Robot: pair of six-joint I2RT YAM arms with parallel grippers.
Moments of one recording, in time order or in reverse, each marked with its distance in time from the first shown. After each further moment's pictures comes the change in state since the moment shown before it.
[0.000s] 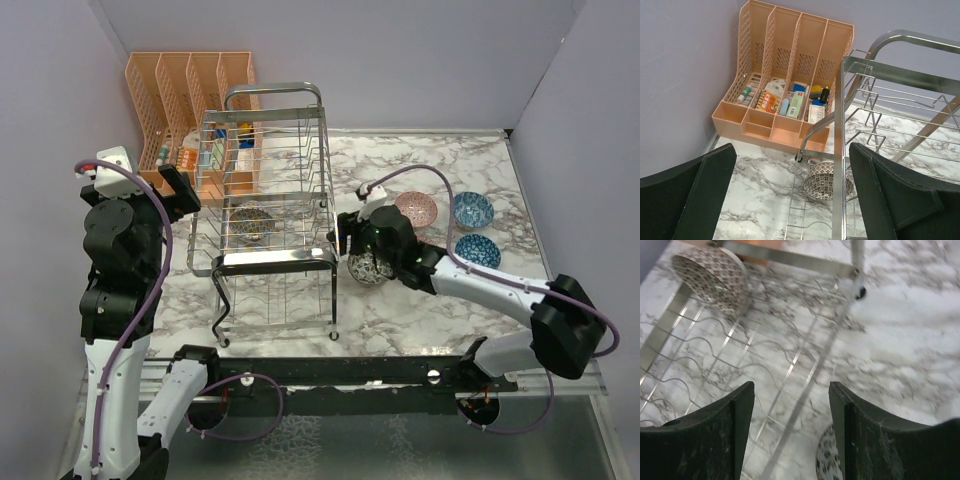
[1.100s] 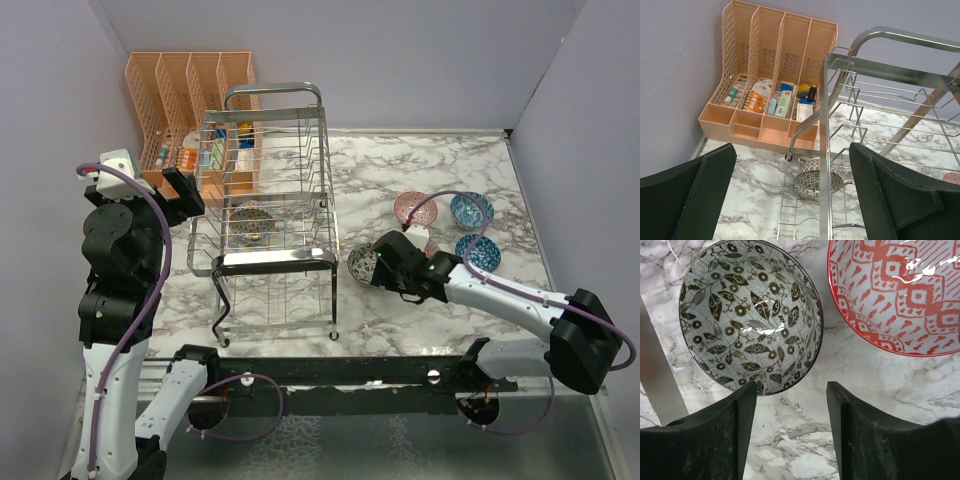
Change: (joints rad) left arm -0.024 -0.016 0.002 -0.003 0.042 -0.011; right arm -0.003 -0.150 -0.040 -0.853 0.234 0.657
